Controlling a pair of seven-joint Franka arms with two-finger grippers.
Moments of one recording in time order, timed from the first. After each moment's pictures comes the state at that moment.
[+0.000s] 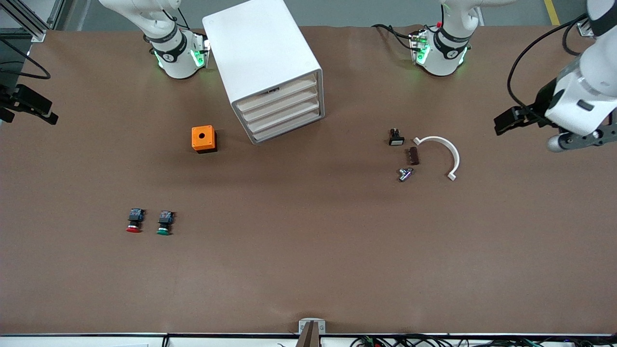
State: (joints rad) left arm -0.01 0.04 -0.11 -1.51 0.00 1.45 -0.31; right arm -0.04 -0.04 -0.03 -1.54 0.01 1.51 0.00
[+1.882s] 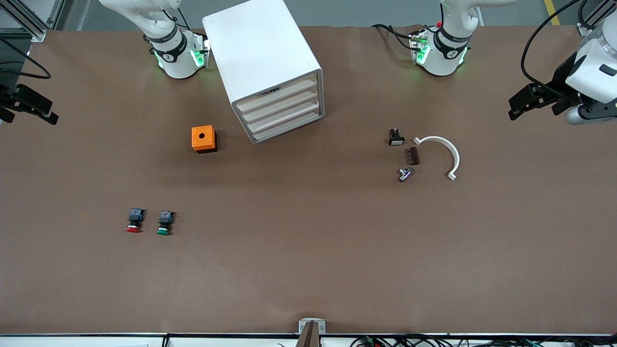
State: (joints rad) left arm -0.04 -0.07 -0.07 -1.62 0.01 1.54 -0.22; right arm -0.04 -0.04 -0.03 -1.54 0.01 1.51 0.00
